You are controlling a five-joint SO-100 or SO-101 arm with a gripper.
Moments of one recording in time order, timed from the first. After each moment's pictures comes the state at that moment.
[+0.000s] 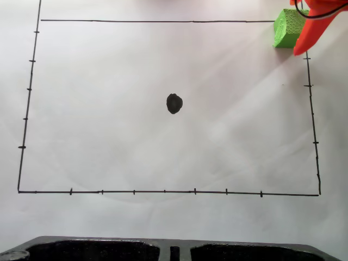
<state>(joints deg) -63.9 92.0 110.2 73.8 76.8</state>
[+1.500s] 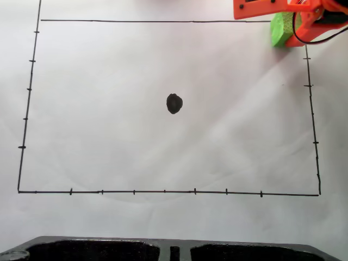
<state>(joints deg) -58.8 85.9 104.8 74.6 68.1</state>
